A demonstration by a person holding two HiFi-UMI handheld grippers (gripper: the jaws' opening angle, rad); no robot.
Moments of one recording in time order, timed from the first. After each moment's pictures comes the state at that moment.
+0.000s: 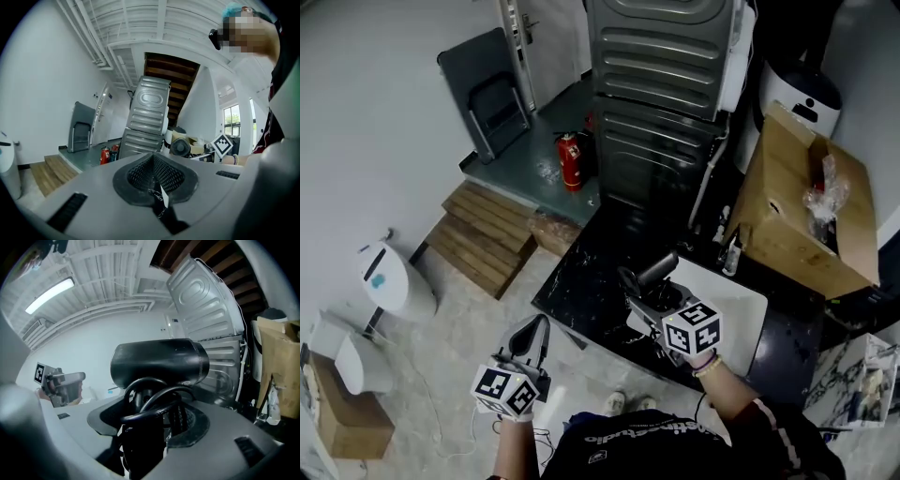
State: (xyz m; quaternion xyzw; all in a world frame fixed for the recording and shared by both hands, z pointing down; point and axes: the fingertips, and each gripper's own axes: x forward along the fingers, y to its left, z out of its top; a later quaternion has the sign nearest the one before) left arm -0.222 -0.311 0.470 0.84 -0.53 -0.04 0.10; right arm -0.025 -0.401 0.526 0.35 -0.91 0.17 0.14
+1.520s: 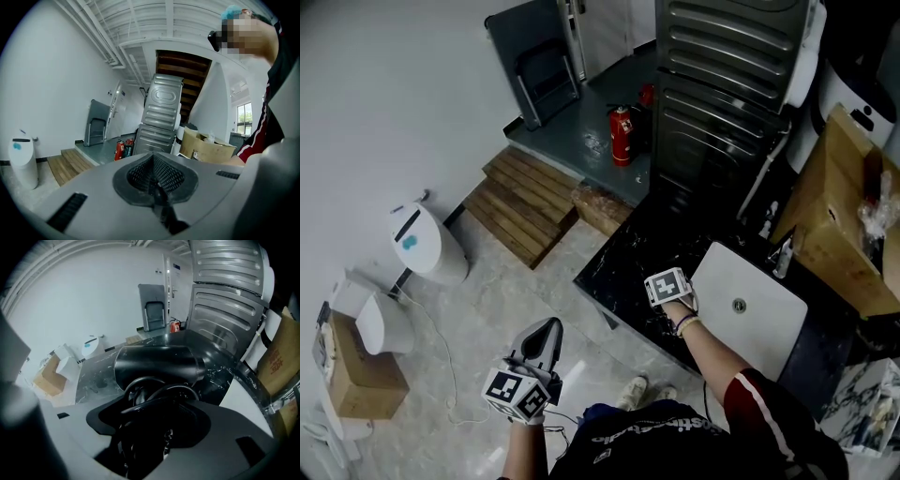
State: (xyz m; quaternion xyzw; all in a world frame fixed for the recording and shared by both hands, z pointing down) left arm -0.293 -0.267 0.500 0.79 -0.59 -0.01 0.15; right arm -0.098 -0.459 0.757 0.38 -0.76 0.27 0.45
